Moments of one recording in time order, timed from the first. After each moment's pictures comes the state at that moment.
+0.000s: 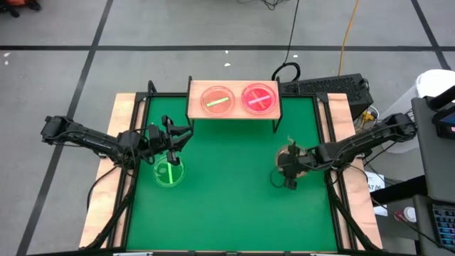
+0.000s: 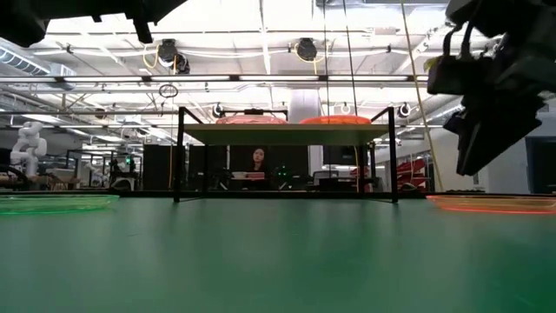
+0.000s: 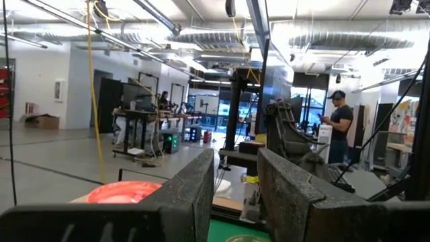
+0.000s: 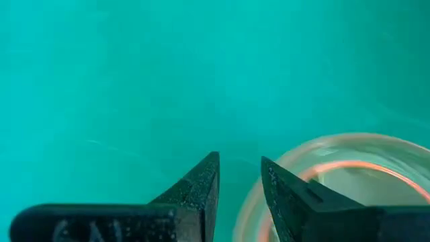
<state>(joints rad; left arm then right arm) -0.17 0.92 0.35 0.94 -0.41 0.04 0.28 1.11 0.49 -0.45 0.15 0.49</state>
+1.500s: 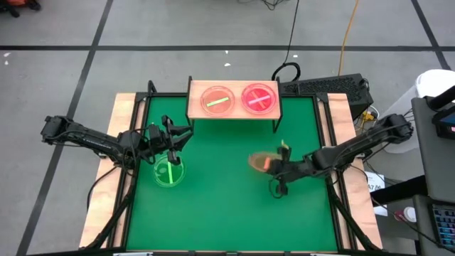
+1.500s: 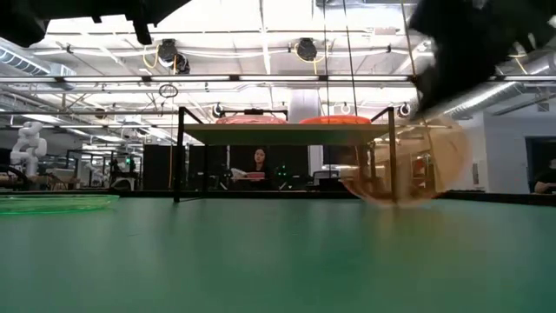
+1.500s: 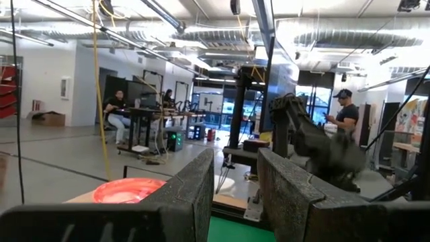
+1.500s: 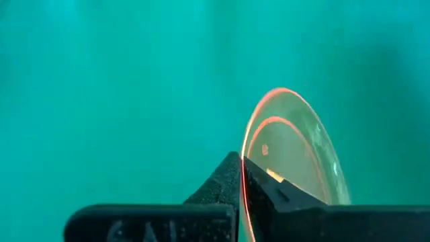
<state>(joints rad) -0.16 0.92 0.35 0.94 -0.43 0.04 0.36 1.20 0.63 -0.28 0.31 0.33</state>
